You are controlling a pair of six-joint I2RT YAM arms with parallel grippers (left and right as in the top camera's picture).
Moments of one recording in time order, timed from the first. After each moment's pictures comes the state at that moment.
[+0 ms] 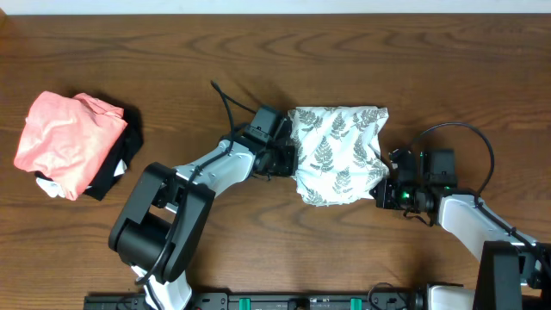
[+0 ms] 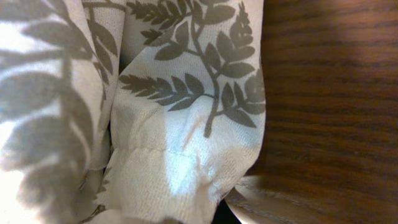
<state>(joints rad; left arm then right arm) -0.50 1.89 1.02 -0.30 0.39 -0.40 -0.03 1.47 0.49 -0.24 -0.48 0.13</state>
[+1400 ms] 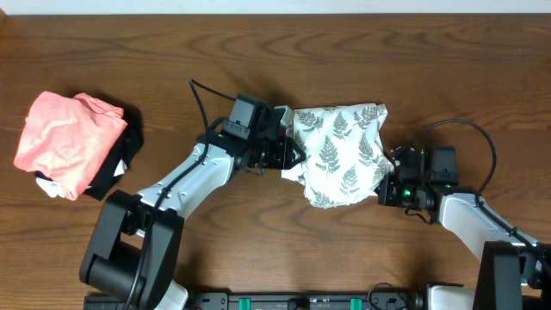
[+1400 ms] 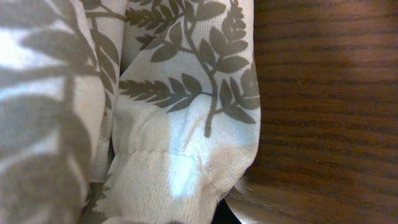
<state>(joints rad) -0.43 1.71 0.99 -0.29 0.64 -0.41 -0.03 1.47 0.51 -0.24 -0.43 0.13</state>
